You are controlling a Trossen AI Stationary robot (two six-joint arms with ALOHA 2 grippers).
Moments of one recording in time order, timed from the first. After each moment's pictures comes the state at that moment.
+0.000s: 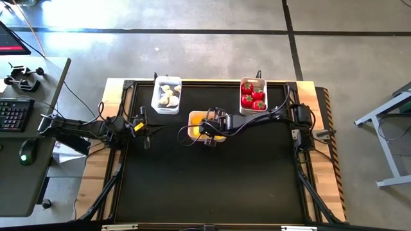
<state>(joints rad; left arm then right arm) -0.08 0.35 0.14 0.12 -0.30 0.15 -0.01 2.00 1.43 -0.55 0.43 0.09</state>
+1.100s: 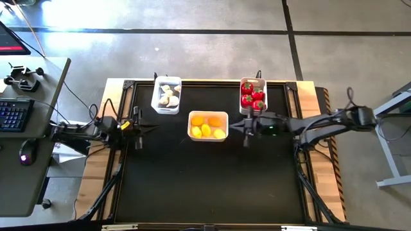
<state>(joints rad) -0.07 0.03 0.07 0.04 -0.22 0.18 -0.05 1.19 0.44 0.41 0.12 -0.18</state>
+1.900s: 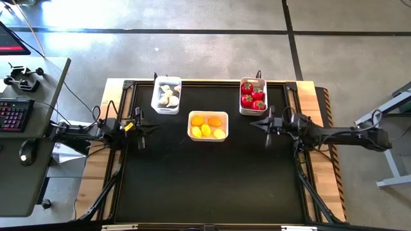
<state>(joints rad) -0.07 0.00 0.01 0.07 -0.27 0.14 -0.22 0.54 0.01 0.53 -0.07 -0.18</state>
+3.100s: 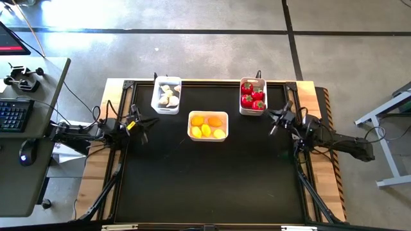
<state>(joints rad) -0.07 0.00 0.01 0.07 -0.45 0.17 -0.23 0.01 0.01 0.09 0.27 -0.19</state>
